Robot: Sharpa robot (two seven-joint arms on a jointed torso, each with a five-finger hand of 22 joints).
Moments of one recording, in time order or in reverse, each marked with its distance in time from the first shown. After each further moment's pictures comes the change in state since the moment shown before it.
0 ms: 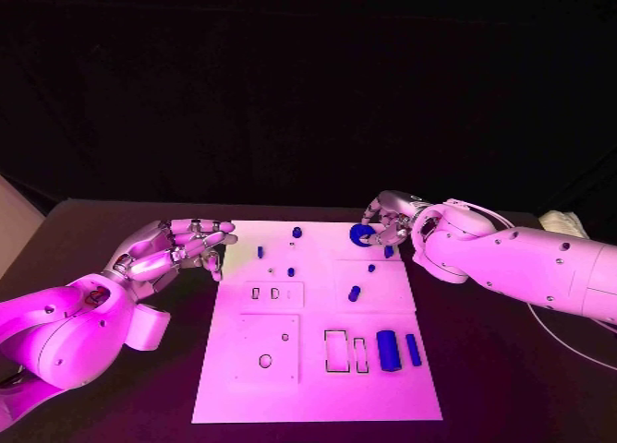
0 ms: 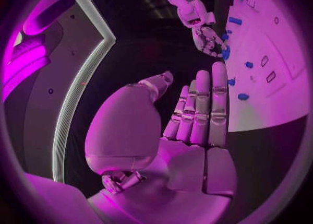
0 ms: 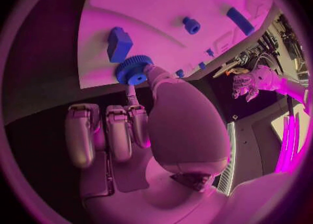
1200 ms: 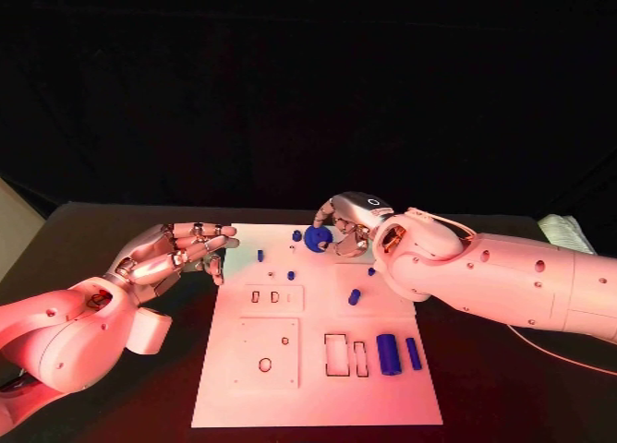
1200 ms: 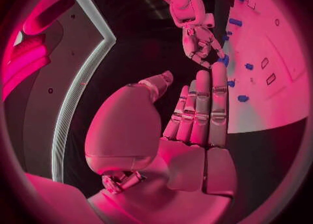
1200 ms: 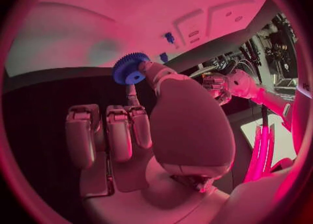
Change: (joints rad) left arm 0.000 0.006 0.000 -0.001 -0.001 0.004 -0.005; left_hand 0.000 0.000 -0.003 -0.003 0.000 0.000 0.000 0.000 0.001 -0.004 0.004 0.000 0.000 -0.004 0.004 0.000 0.000 0.000 -0.004 -0.004 0.009 0.005; right arm 0.009 0.065 0.000 0.178 -0.167 -0.121 -0.002; right_hand -0.013 -0.043 0.152 -0.037 0.062 0.045 -0.006 0.013 -0.010 -0.002 -0.012 0.009 0.000 0.000 -0.007 0.000 0.000 0.000 0.000 0.000 0.035 0.000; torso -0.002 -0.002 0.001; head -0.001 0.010
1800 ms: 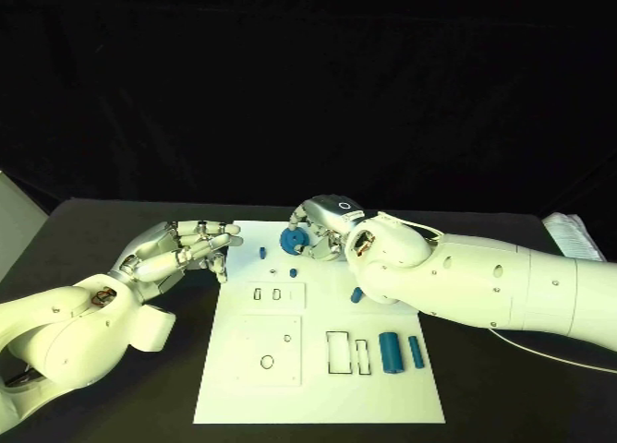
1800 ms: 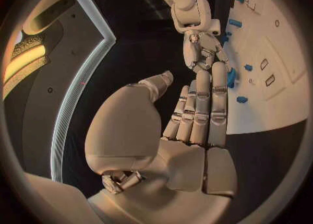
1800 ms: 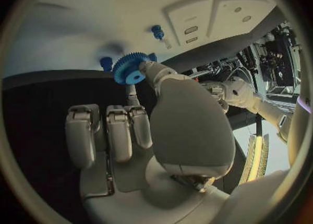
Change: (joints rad) left arm 0.000 0.006 0.000 0.000 0.000 0.003 -0.003; left_hand 0.000 0.000 0.000 0.000 0.000 0.000 0.000 0.000 0.000 0.000 0.000 0.000 0.000 0.000 0.000 0.000 0.000 0.000 0.000 0.000 0.000 0.000; right arm -0.016 0.122 -0.009 -0.070 -0.075 -0.020 -0.009; right_hand -0.003 -0.003 0.000 0.000 -0.006 0.003 -0.004 -0.002 0.000 0.000 0.000 0.000 0.000 0.000 0.000 0.000 0.000 0.000 0.000 0.000 0.000 0.000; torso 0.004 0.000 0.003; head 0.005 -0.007
